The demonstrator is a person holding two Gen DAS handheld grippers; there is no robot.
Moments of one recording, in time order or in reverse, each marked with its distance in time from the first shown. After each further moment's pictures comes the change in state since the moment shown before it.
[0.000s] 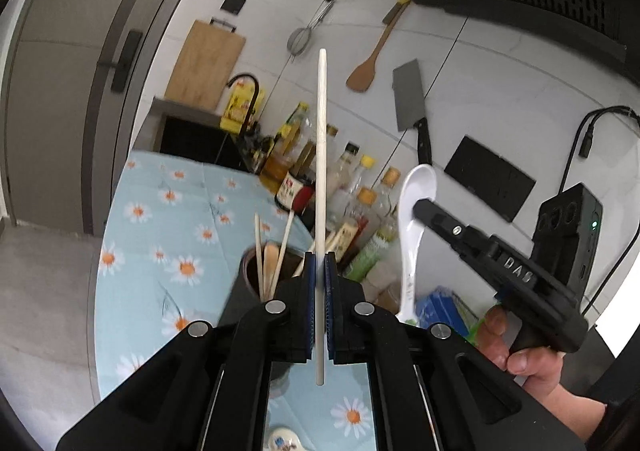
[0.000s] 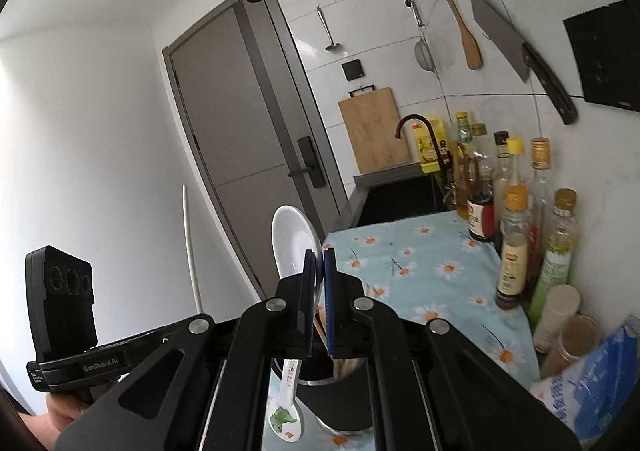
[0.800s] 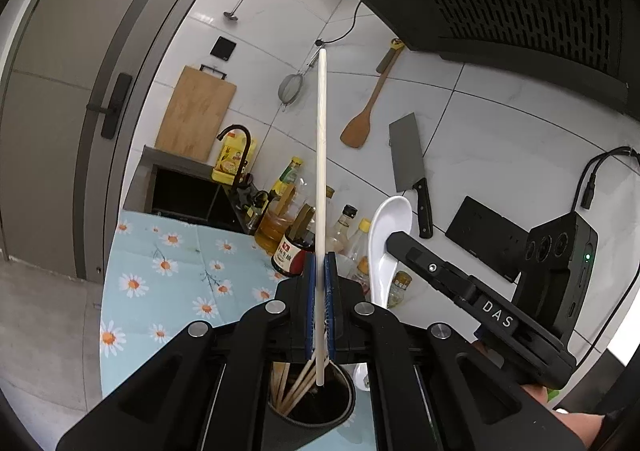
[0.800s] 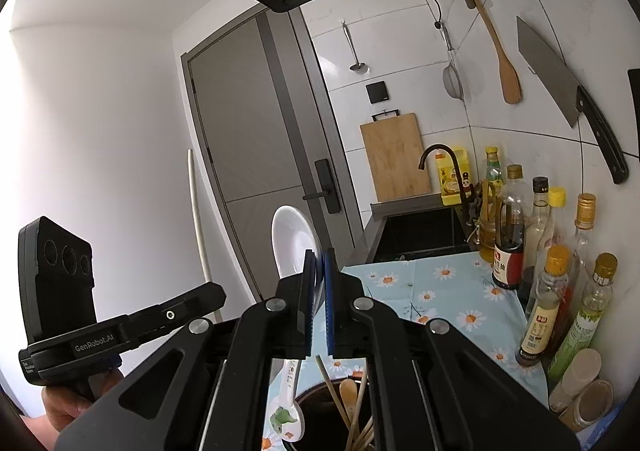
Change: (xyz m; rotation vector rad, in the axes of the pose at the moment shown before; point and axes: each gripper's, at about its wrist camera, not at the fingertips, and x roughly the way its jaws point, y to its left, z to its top) left arm 0.015 0.011 0.064 0.039 -0.139 -0.031; right arm 0.045 0.022 0.041 -0.071 -0.066 0.039
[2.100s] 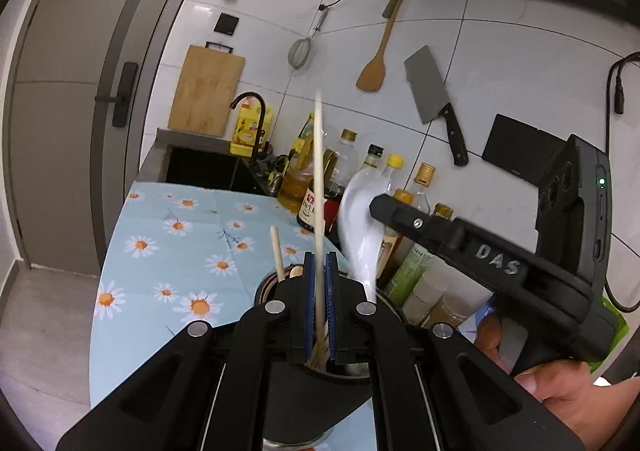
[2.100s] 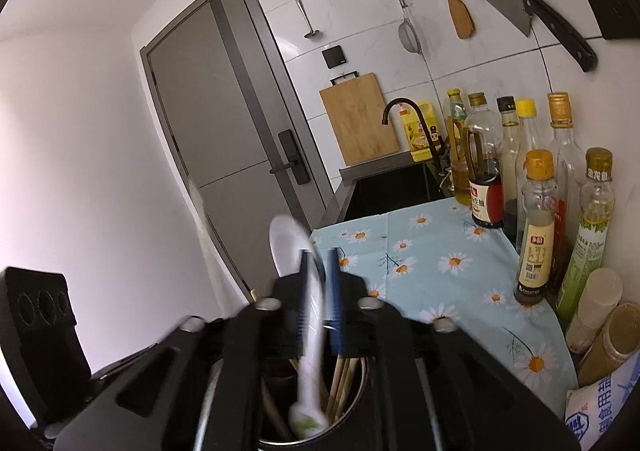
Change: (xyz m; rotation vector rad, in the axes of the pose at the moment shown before) left arm 0.044 0.004 -0.092 0.083 0.075 0.114; right arm 0.026 -0.046 -0.075 0.110 0.066 -0.085
